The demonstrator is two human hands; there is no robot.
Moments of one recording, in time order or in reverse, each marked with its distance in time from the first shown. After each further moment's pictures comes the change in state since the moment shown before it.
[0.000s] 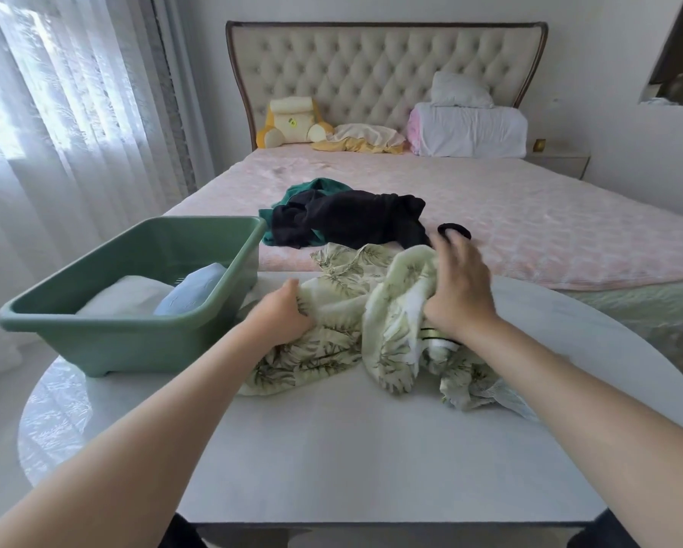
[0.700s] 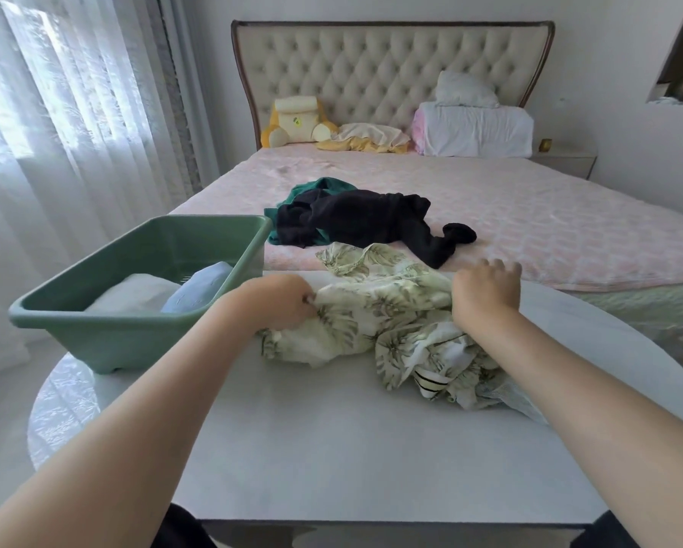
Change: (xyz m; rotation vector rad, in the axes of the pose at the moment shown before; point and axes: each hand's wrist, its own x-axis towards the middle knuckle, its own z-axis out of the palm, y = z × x) left_hand -0.009 0.010 -0.045 0.371 -0.128 0.239; right_hand 0.007 -0.005 -0.022 -0.755 -0.325 0.185
